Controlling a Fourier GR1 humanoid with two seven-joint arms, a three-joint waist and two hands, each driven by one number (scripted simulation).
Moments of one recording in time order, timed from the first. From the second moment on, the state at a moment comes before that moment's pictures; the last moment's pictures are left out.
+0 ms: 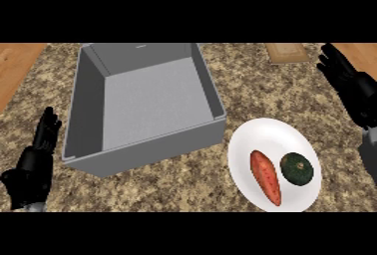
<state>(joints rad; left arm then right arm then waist) 0.07 0.44 -0.17 -1.67 0.09 0.44 0.03 -0.40 -0.52 0.02 -1.39 -0.25 0.06 0.15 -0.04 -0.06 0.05</state>
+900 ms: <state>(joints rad) 0.02 0.45 -0.19 -1.57 0.07 0.31 0.09 -0.08 -0.42 -0.02 -1.58 0.03 -0.30 -0.08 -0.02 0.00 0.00</state>
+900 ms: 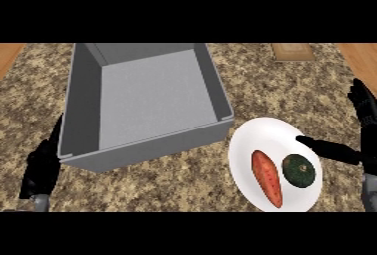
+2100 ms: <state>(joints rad) -0.01 0.40 -0.17 -1.52 0.03 0.26 0.08 -0.08 -0.76 0.28 -1.89 0.23 0.34 0.73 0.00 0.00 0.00</state>
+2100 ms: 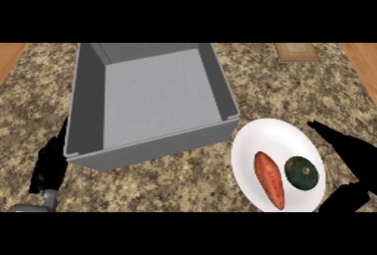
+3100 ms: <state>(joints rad) 0.00 0.31 -0.07 -1.53 -0.07 0.17 0.10 -0.02 -0.53 0.21 -1.79 0.51 0.45 0.70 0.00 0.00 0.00</state>
